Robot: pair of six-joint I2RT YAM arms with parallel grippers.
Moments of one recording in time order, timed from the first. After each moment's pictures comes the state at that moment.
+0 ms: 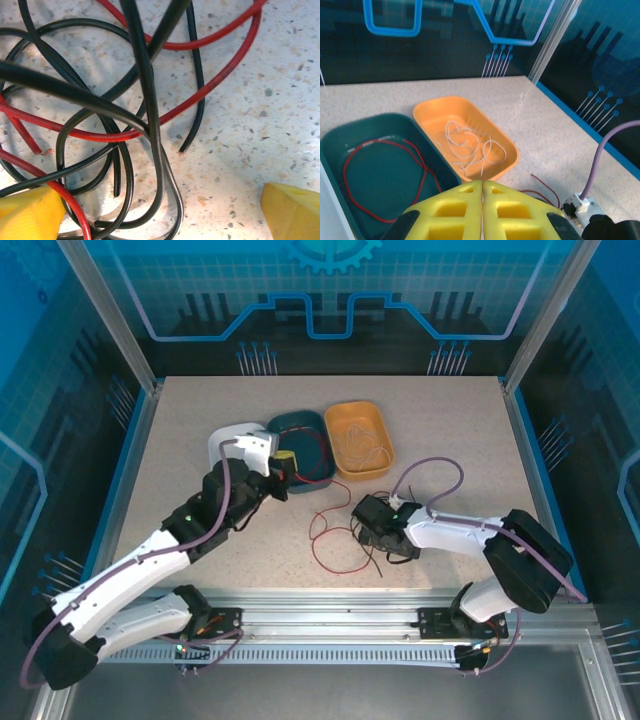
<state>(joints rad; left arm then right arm) -0.70 0.93 0.81 -0.08 -0.17 -0.33 0.81 1.47 0.71 -0.65 0.31 1.11</state>
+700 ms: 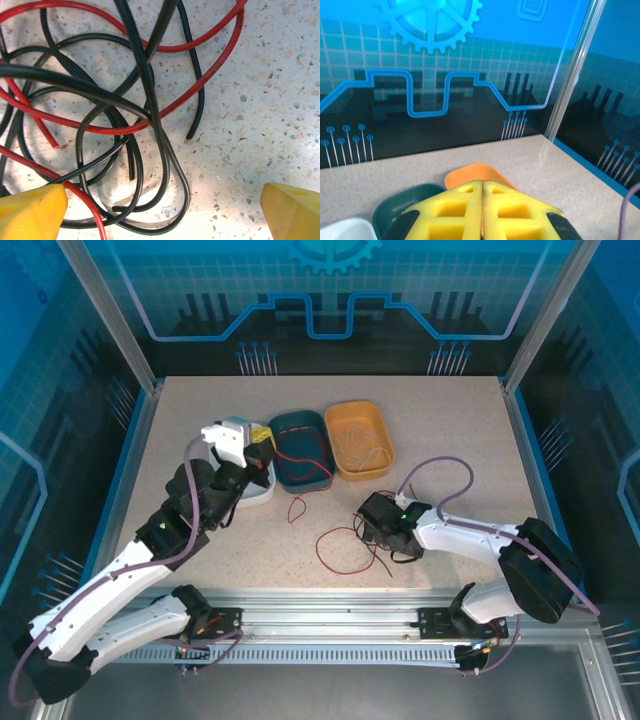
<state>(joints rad) -0.68 0.85 0.89 -0.01 -0.29 -0.16 0.80 1.39 0.70 -0.67 0.31 1.12</state>
